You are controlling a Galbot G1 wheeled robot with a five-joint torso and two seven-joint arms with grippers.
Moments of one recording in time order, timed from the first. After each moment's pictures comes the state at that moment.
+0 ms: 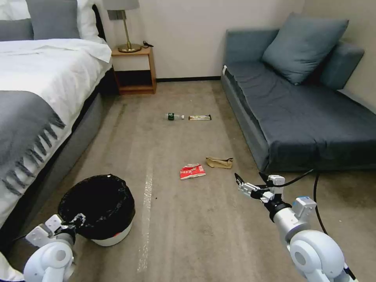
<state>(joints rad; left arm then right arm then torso) 1.49 -1.37 -0.91 -1.88 -0.92 0.56 -0.53 -1.51 1.14 0.49 2.17 0.61 -0.32 0.10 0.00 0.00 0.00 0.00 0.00</state>
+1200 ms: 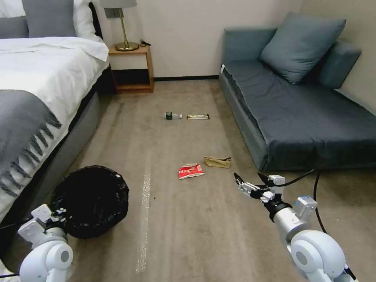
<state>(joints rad) 1.53 -1.40 -0.93 -2.02 -0.60 0.39 -0.51 -1.51 1.15 0.50 2.16 0.65 -0.32 0.09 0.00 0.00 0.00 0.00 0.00</state>
